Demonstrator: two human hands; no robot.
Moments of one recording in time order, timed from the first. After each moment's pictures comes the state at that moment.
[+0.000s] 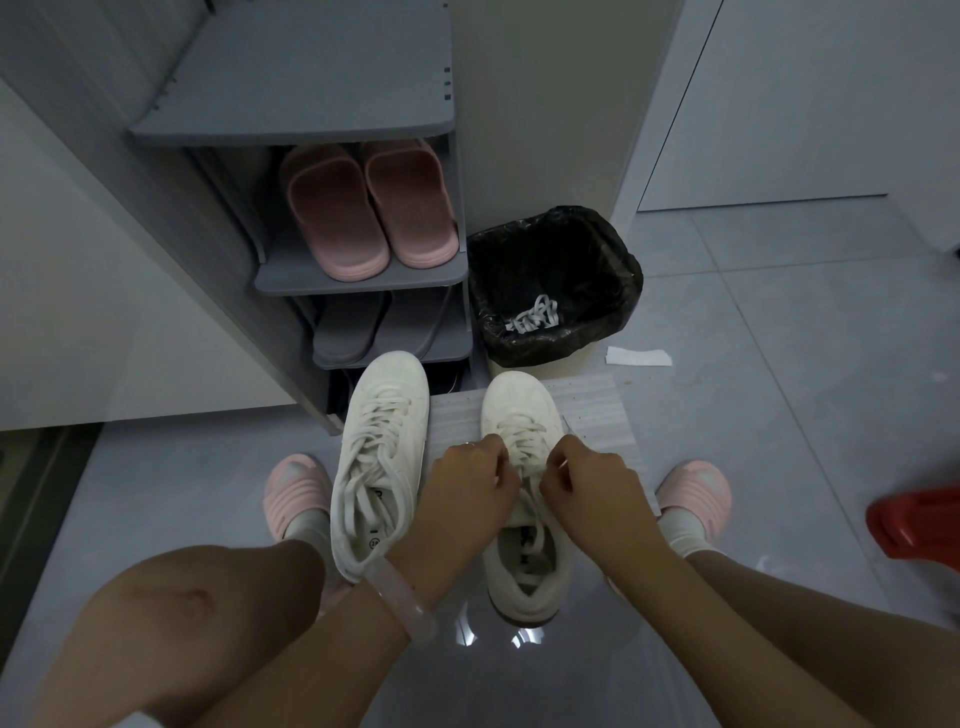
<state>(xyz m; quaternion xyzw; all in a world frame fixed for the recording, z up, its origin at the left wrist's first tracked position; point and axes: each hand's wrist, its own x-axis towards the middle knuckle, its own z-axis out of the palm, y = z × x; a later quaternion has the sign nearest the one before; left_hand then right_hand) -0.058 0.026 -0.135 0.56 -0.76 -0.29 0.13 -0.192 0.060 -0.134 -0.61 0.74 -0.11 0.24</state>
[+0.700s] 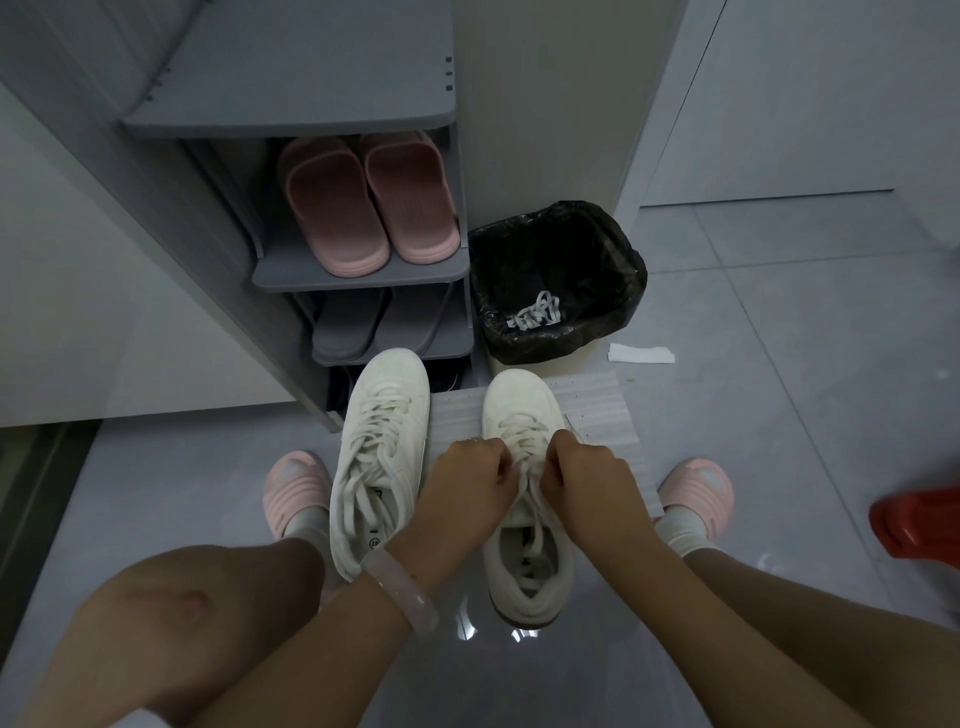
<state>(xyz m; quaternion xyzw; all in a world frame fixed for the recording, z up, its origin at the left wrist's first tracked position) -0.057 0.017 -0.145 0.55 -0.78 -0.30 0.08 -0.189 0.051 -0.142 -0.63 0.74 -0.06 0.23</state>
